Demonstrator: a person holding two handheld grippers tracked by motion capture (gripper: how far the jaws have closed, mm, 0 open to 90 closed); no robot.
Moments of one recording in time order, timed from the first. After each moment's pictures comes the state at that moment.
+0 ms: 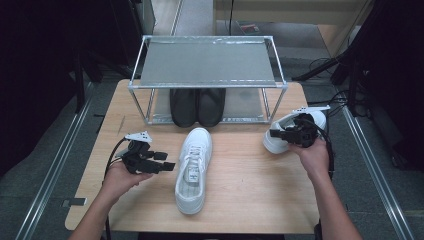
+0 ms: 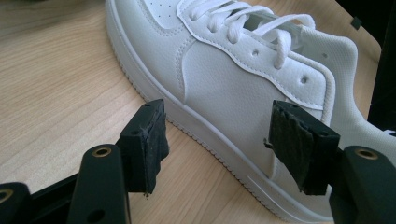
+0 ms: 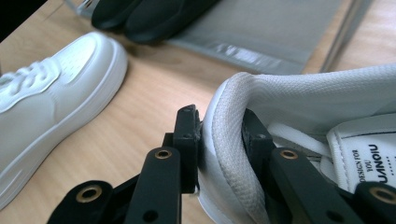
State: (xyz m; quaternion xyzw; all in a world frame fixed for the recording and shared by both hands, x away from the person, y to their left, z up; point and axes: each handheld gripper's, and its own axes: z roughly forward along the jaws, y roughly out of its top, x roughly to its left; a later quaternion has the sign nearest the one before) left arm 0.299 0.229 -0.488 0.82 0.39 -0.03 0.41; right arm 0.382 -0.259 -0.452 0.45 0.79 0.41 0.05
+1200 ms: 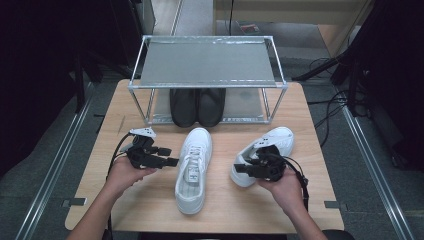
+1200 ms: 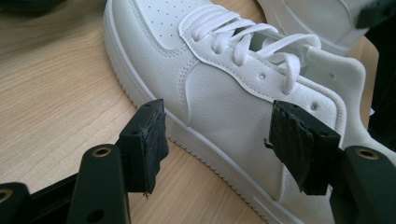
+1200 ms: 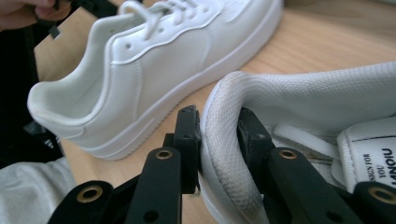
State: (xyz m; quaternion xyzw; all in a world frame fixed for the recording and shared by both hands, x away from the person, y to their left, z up) left arm 0.314 0.222 -0.488 0.82 0.38 -0.04 0.42; right arm 0.290 -0.163 -0.462 0.37 0.84 0.41 -0.02
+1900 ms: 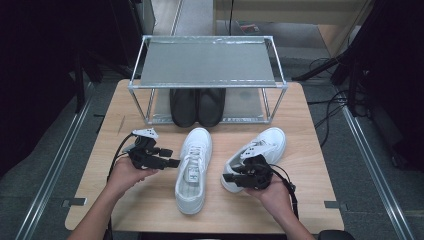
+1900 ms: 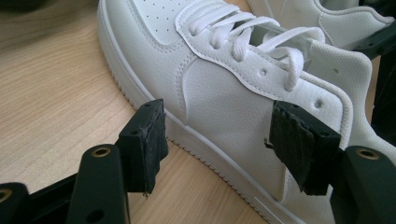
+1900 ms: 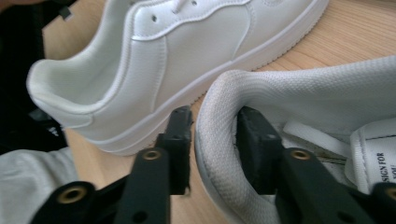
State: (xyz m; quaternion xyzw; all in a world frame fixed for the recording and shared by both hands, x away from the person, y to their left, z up) left arm 0.314 0.218 -0.490 0.83 0.38 -0.04 0.41; right arm 0.278 -0.139 -0.484 0.33 0.85 0.41 -0.03
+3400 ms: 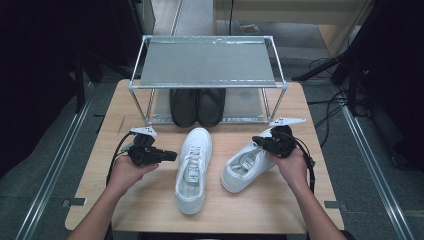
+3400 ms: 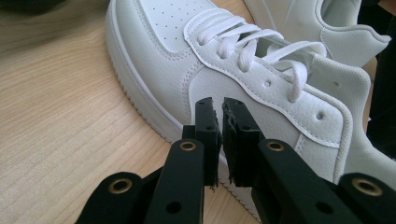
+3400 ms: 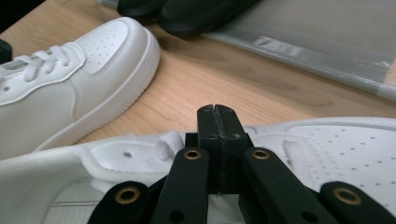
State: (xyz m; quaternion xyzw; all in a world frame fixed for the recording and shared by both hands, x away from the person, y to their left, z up) left arm 0.318 0.221 -0.490 0.82 0.39 -0.05 0.42; right arm 0.358 -0.204 -0.477 0.42 0.80 0.42 0.07
